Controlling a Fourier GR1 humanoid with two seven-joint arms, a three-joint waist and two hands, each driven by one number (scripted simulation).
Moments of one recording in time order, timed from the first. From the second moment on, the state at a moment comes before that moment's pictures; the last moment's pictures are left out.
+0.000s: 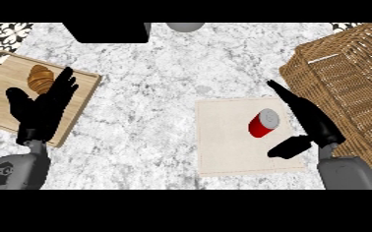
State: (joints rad) left arm -0.18 0.31 0.09 -1.39 0.12 -0.01 0.19; right arm -0.17 -0.30 0.08 -1.52 0.54 0.29 0.13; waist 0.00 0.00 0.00
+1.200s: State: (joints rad) left arm -0.21 0.27 0.15 -1.41 0.07 -0.05 0.24; right arm -0.19 -0.22 0.15 -1.37 0.82 0.21 0.05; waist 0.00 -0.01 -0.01
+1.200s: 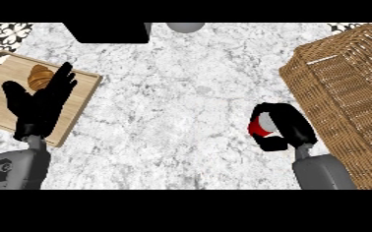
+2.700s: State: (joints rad) left arm -0.29 0.24 0.11 -1.35 0.04 -0.06 0.23; right arm -1.00 -0.01 0.20 -0.84 1.12 -0.71 1.07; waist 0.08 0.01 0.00
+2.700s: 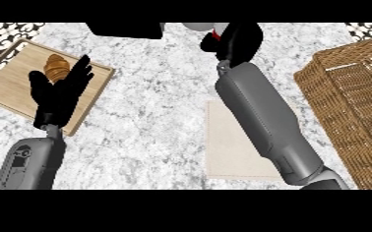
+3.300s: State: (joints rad) left arm -0.25 0.25 0.14 -1.36 0.05 -0.05 0.22; right arm -1.27 -0.04 0.05 -0.67 1.37 -0.65 1.21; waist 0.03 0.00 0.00
